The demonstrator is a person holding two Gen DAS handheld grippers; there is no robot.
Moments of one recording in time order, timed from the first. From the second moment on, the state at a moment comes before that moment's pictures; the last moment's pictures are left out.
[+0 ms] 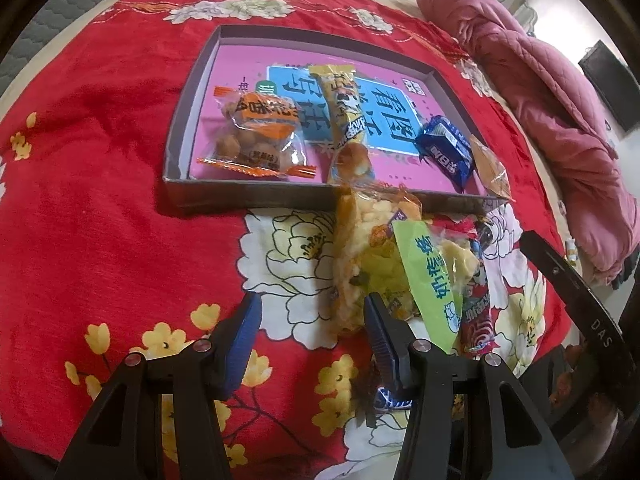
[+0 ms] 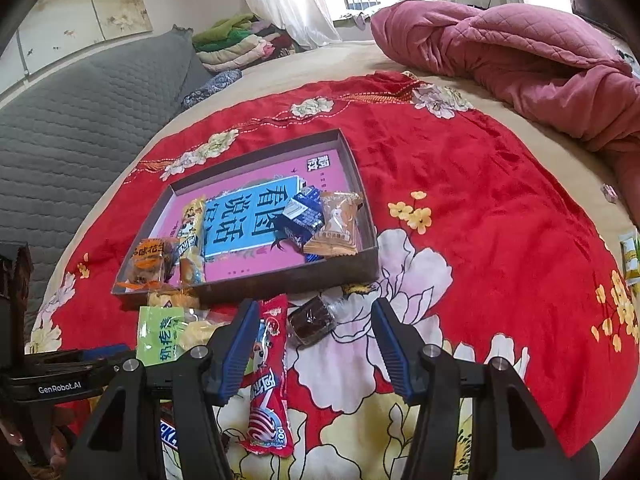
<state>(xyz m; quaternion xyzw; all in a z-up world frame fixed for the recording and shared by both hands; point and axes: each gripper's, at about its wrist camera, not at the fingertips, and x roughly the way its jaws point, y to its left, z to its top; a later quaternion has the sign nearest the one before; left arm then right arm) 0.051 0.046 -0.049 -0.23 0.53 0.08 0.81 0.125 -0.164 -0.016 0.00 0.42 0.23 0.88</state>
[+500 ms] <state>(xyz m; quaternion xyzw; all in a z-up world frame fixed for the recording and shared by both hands) 0.058 0.041 -0.054 -0.25 0.52 0.05 0.81 0.113 -0.156 -0.028 -0.02 0.48 0.24 0.84</state>
